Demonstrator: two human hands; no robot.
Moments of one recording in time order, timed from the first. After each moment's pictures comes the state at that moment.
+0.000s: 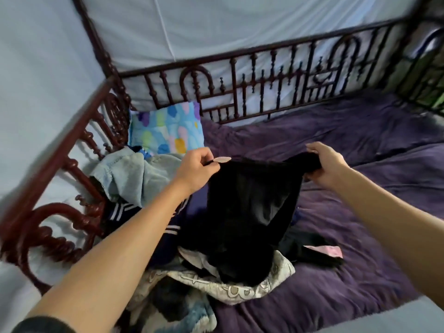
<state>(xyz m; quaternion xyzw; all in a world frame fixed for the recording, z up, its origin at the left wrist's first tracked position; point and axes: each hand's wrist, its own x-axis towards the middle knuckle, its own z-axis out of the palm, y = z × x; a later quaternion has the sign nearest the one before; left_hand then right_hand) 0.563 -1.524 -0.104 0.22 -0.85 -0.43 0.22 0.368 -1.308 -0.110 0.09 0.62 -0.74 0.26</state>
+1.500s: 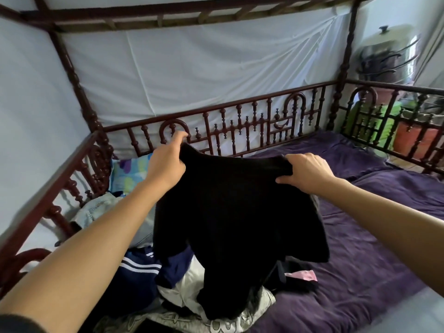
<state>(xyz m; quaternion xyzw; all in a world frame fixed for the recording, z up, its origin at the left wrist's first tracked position) 0.561 -1.497 0.011 0.16 -0.92 -0.09 0.34 0.394 -1.219 -0.011 -0.36 0.92 -0.10 -0.14</state>
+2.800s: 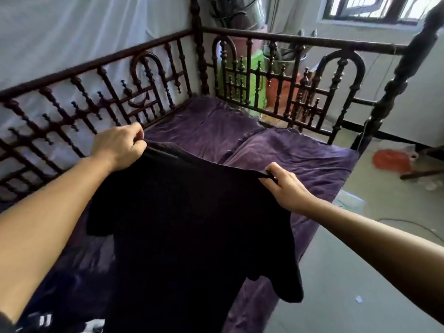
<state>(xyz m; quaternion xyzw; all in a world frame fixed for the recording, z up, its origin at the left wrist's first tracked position) 0.001 -1.251 -0.071 -0.01 -0.99 -0.01 0.14 0.037 -0.870 -0.155 -0.15 0.91 -0.38 0.01</state>
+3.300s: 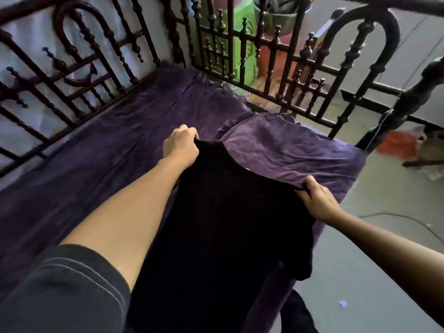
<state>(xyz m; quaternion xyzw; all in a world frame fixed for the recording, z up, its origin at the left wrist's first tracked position) -0.293 -1.038 -0.217 0.03 -0.99 -0.13 0.04 -0.200 -0.700 -0.295 0.04 0.95 -0.29 0.10</state>
